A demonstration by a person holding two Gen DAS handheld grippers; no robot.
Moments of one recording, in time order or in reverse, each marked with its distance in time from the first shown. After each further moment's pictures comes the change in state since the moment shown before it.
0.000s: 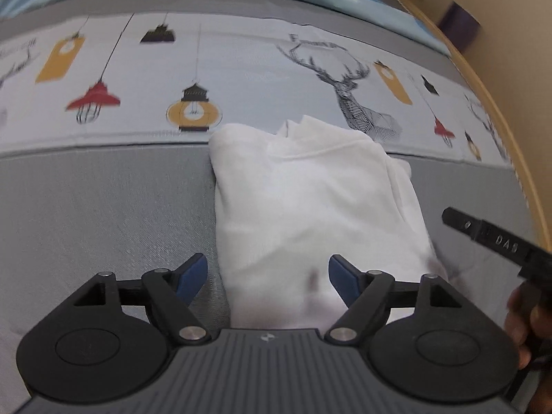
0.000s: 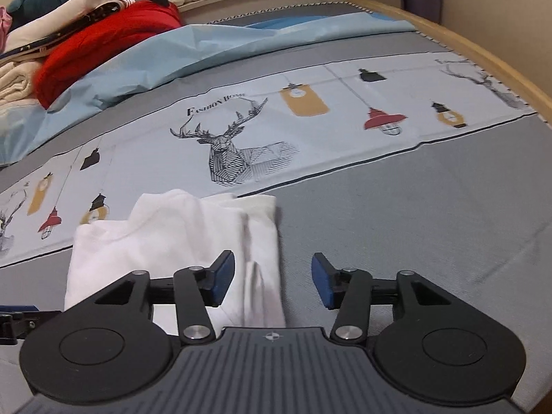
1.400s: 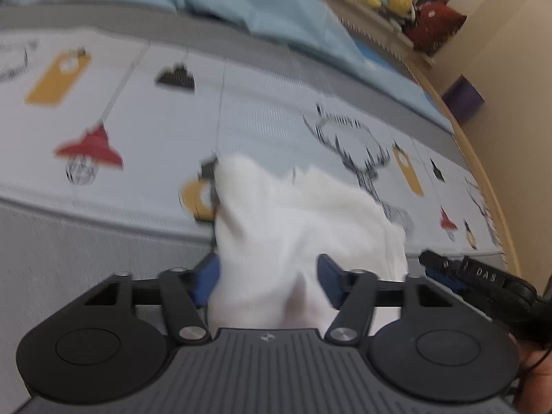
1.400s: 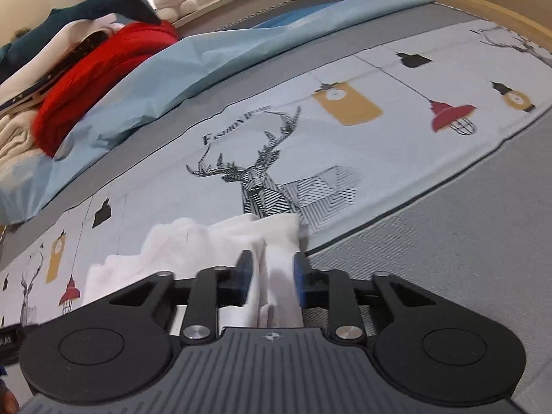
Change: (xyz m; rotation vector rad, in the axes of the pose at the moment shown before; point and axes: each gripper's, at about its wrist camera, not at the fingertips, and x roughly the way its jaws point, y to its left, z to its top) left arm 0.033 0.055 0.063 -0.116 -0.150 -0.120; right arm 0.085 0.017 0.049 0.168 -0.020 0.127
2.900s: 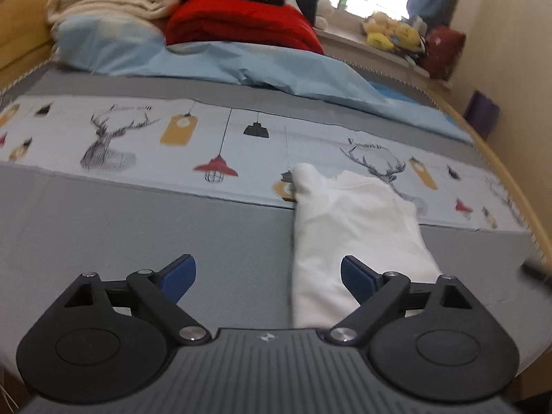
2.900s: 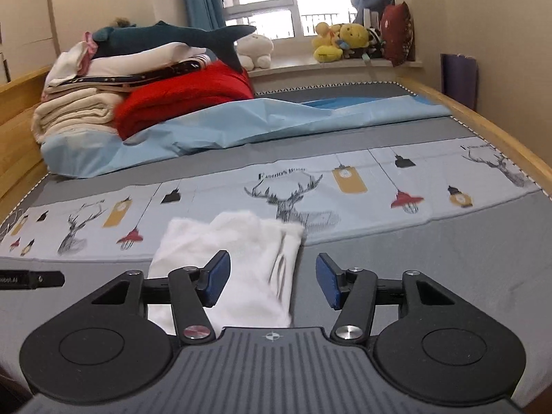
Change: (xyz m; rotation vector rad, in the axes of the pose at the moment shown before) left arm -0.198 -0.014 -0.132 0.086 -0.270 0.233; right arm -0.230 0.010 -0.088 -0.319 -0.210 0.045
